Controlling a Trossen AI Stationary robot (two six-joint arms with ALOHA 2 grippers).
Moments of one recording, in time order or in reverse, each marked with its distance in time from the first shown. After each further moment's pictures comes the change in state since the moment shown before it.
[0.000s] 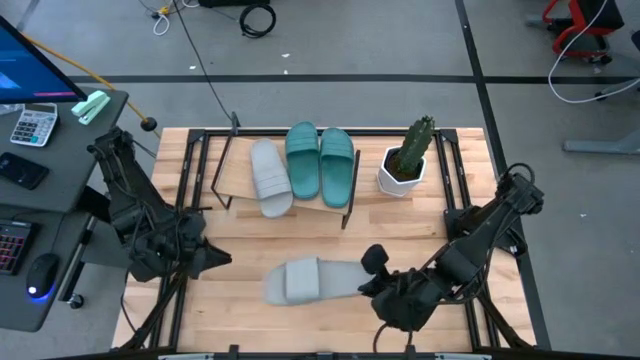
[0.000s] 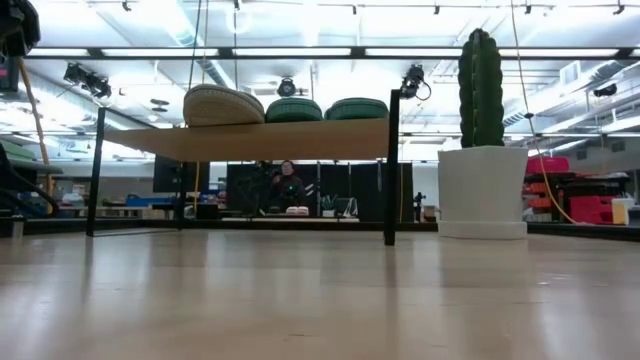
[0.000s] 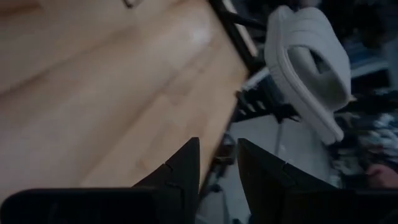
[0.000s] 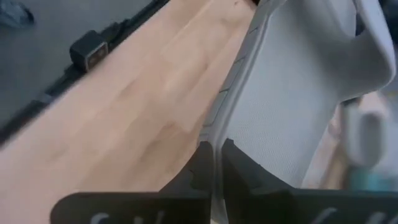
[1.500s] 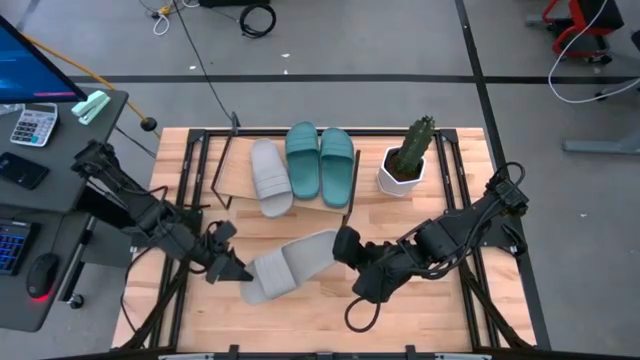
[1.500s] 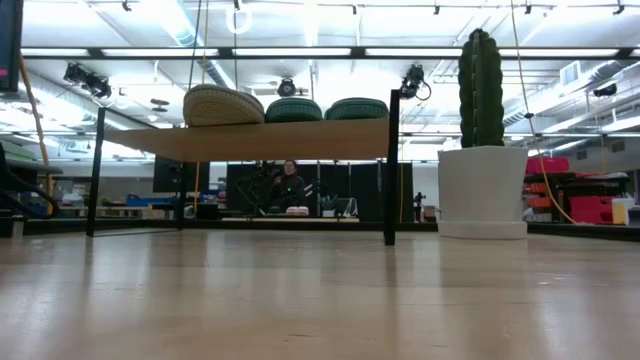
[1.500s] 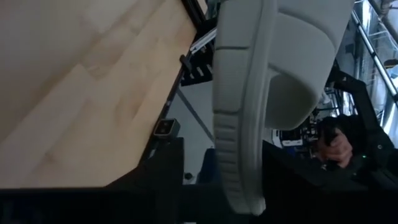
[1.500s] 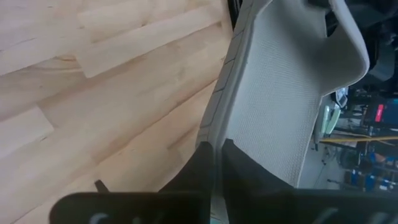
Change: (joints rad) left arm 0.359 0.099 0.000 0.426 0.544 0.261; right arm -0.165 0.103 0.268 -0.115 0.066 -0.687
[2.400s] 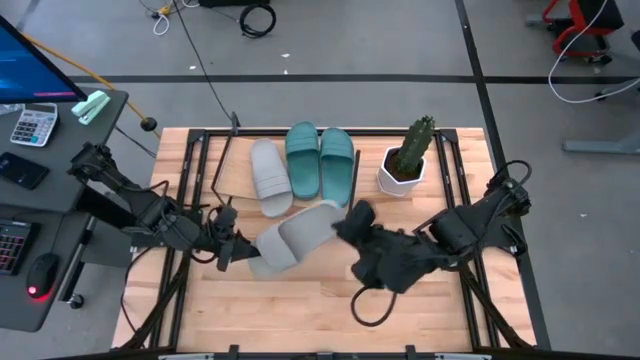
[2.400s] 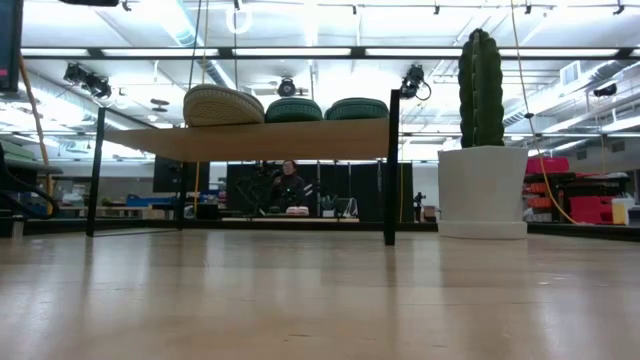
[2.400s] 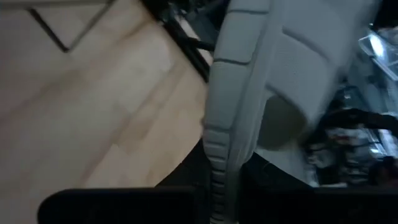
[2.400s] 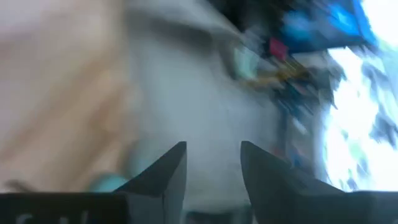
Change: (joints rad) left arm 0.075 -0.008 0.000 0.011 -0.179 0.181; right arm 0.014 0.000 0.161 0.007 0.350 0.051
